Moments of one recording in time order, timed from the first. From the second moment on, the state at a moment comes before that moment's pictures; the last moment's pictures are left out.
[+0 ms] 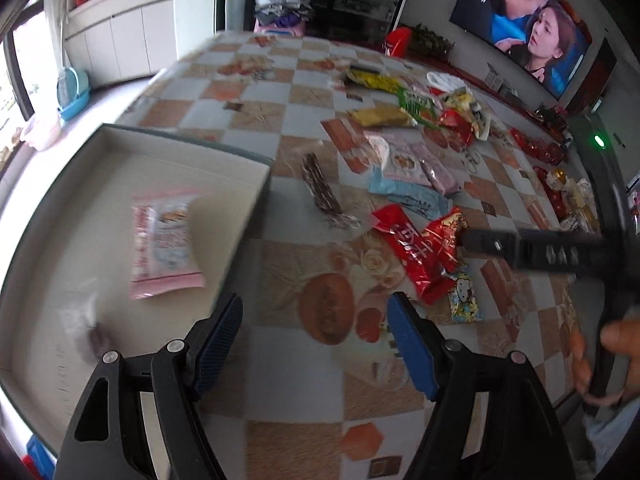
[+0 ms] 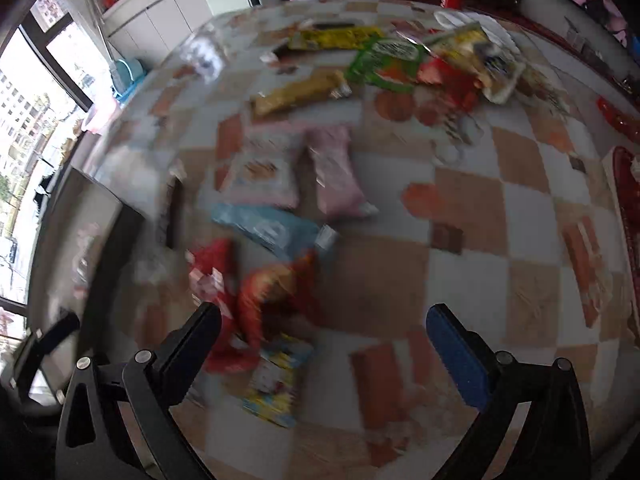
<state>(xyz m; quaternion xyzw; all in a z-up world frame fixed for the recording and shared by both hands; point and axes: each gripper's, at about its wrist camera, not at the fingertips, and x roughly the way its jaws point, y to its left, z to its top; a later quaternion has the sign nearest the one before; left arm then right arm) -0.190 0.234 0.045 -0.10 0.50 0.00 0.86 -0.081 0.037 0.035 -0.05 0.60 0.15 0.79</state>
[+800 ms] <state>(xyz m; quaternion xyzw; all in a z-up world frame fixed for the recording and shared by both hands) -0.161 0.216 0.017 -0.16 0.55 0.02 0.82 -0.118 0.049 0.017 -0.13 0.56 0.18 0.80</state>
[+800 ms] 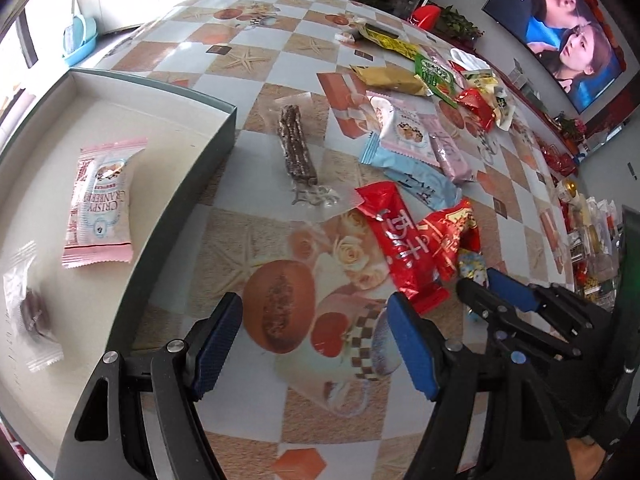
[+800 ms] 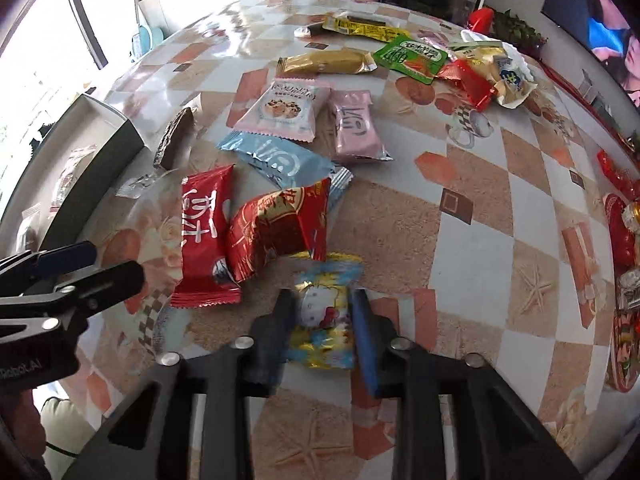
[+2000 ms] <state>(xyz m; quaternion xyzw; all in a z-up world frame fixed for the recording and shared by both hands) -0.179 0.191 0.011 -0.10 0.54 0.02 0.84 -0.146 -0.020 0.025 -0.05 0.55 0.20 0.81</state>
